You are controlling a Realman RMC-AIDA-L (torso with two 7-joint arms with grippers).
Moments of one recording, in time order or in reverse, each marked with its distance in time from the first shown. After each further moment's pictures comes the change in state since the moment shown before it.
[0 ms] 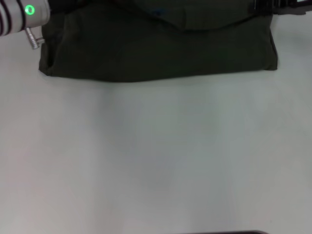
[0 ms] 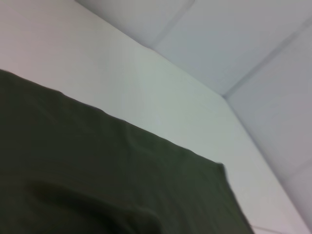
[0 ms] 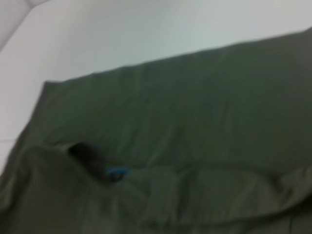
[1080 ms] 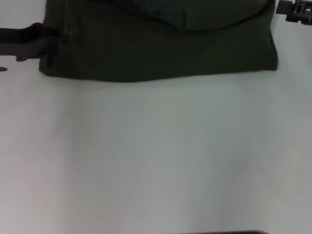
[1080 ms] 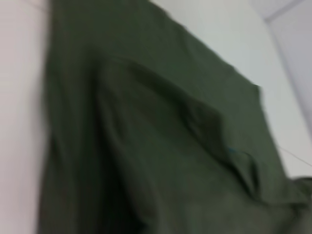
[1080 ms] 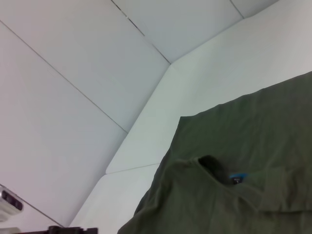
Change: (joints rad) left arm 0.137 0.172 0.085 0.071 0.173 0.349 -0.369; right arm -0.225 -0.048 0.239 0.002 0.399 -0.463 -0.326
